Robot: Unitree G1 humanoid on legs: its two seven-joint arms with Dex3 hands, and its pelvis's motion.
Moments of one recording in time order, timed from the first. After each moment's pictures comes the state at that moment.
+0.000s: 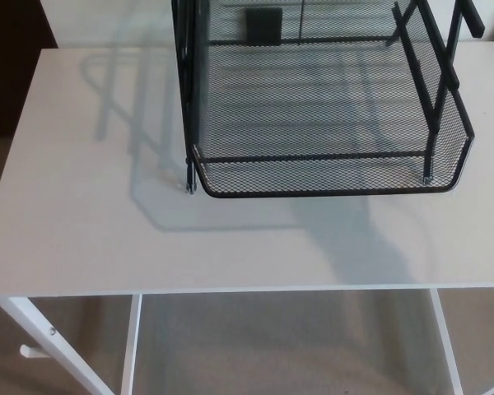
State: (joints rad) left_arm 0.00 0.60 0.17 1.16 0.02 -0.07 -0.07; right_arm -0.86 -0.87 0.06 0.11 -0.62 -0.06 -0.01
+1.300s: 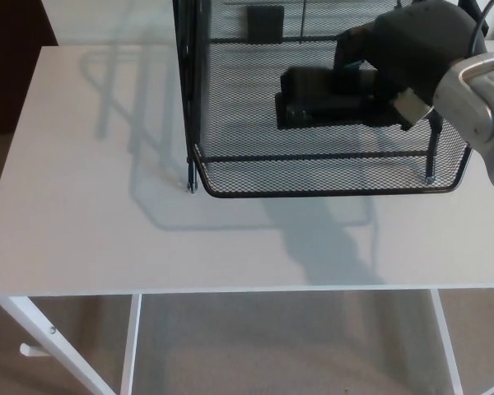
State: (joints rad) left_arm 0.01 0.59 0.16 1.15 0.03 -0.07 -0.06; right_arm -0.89 -0.52 0.51 0.47 -0.78 0.02 0.18
